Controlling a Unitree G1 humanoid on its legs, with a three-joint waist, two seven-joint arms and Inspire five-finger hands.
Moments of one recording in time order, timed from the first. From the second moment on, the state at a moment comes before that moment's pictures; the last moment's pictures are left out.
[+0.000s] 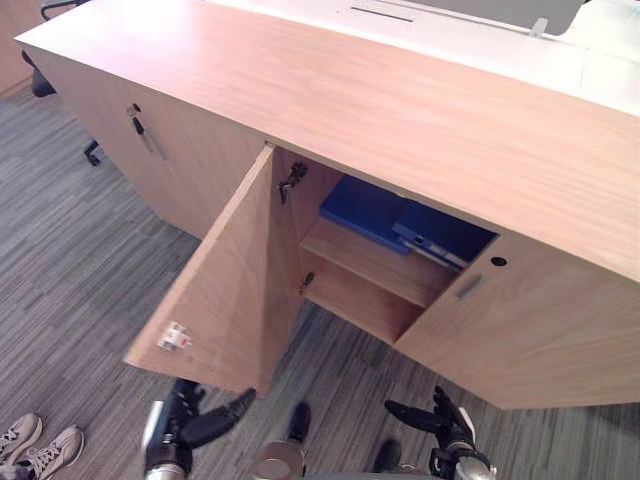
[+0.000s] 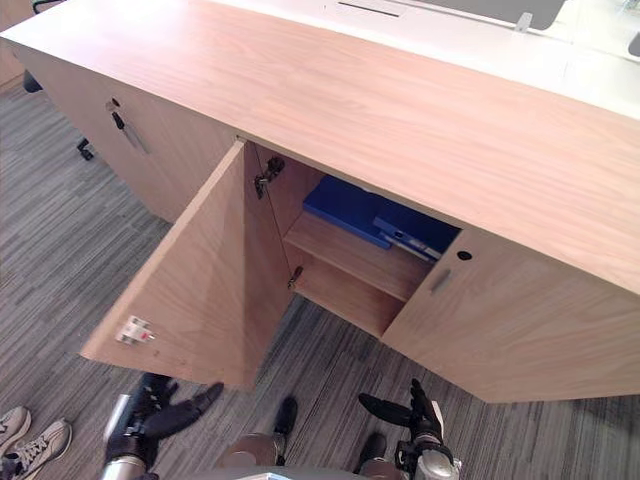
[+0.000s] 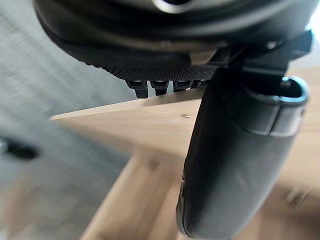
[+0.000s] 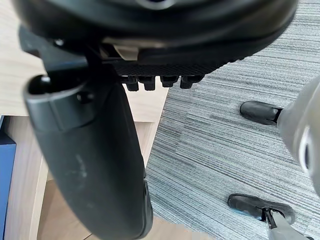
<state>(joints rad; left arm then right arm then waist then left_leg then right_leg) 0.64 0.34 -0.14 0.11 -0.34 -0.22 -0.10 0.11 -0.11 -0.09 0.86 0.13 -0.14 -0.04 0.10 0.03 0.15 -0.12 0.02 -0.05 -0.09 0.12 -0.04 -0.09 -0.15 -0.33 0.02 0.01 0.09</state>
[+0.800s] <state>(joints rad) -0.14 0.24 -0.22 0.33 -0.01 -0.18 0.07 0.06 -0.13 -0.04 0.79 0.08 -0.13 -0.05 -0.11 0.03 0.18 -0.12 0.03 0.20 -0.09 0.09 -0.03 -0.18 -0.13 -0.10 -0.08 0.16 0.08</state>
